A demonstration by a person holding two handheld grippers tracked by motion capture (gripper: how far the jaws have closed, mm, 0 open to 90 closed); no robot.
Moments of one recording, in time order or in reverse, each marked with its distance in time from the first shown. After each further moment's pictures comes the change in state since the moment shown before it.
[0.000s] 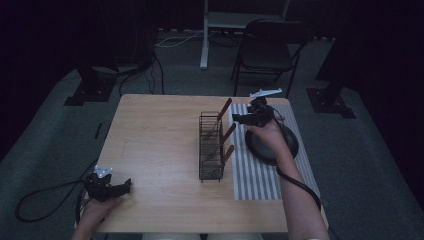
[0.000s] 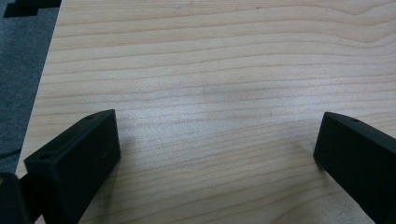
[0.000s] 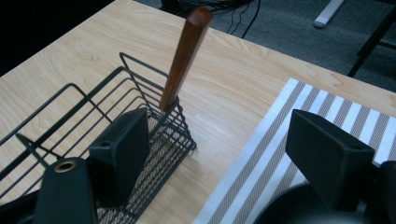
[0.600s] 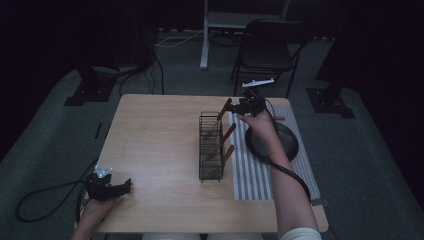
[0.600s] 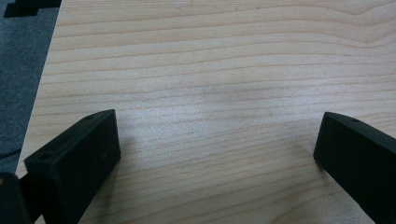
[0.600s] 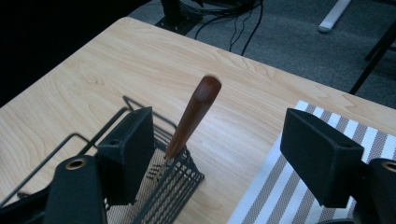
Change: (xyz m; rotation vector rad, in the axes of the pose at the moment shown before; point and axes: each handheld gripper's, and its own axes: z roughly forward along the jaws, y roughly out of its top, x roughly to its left) left arm 0.000 0.000 0.000 -0.001 0.000 -0.001; right arm 0.002 0.031 0.021 -0.020 0.017 0.039
